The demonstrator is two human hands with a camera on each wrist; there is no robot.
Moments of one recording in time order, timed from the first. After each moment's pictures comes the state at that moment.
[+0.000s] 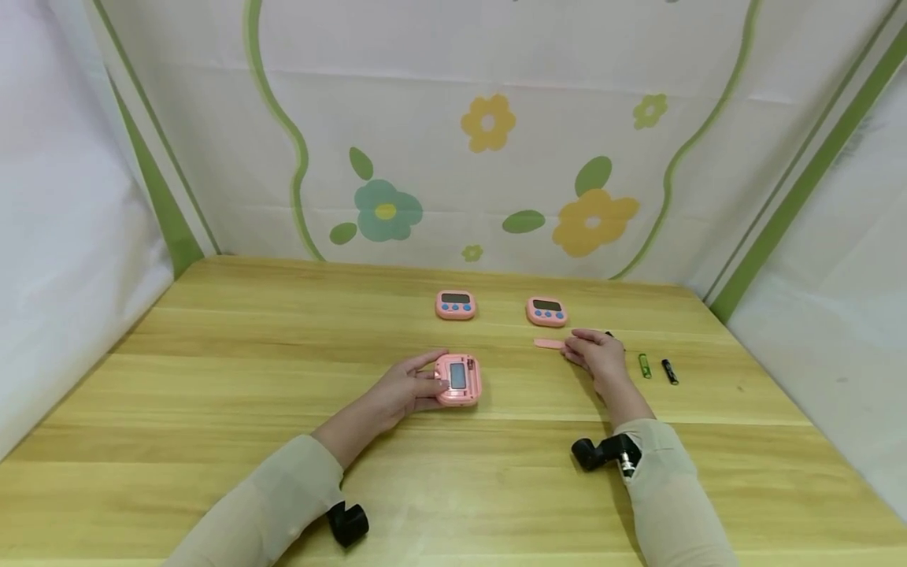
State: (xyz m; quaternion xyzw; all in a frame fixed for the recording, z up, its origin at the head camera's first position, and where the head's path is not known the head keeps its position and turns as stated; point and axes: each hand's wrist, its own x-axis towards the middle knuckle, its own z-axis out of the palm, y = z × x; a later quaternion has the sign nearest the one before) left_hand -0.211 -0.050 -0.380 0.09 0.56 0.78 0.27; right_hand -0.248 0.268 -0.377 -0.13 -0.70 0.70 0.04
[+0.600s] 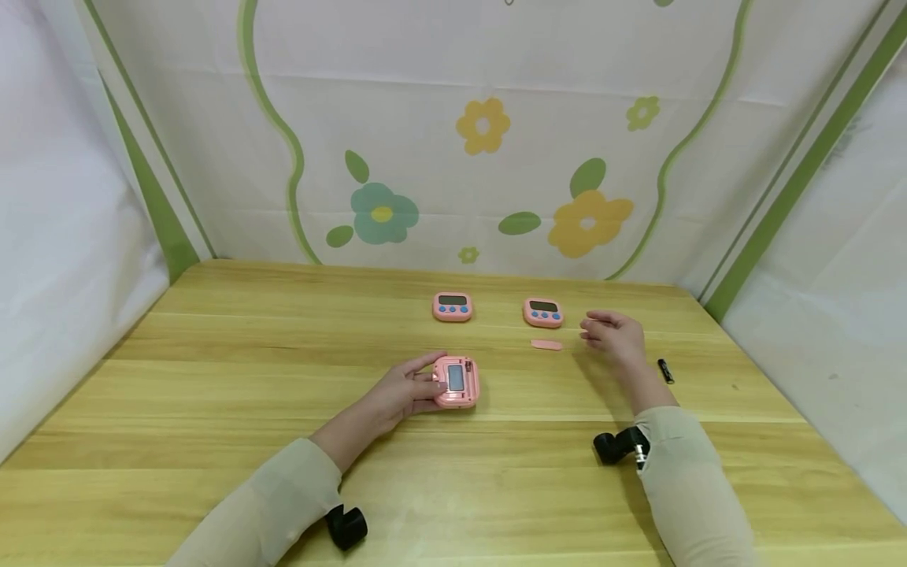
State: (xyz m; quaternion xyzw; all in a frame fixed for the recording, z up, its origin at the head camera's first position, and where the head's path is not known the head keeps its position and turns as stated) left_hand -0.210 -0.051 -0.380 0.09 0.56 0.78 0.27; right_hand -0.248 0.290 -0.347 -0.06 -0.74 0.66 0.08
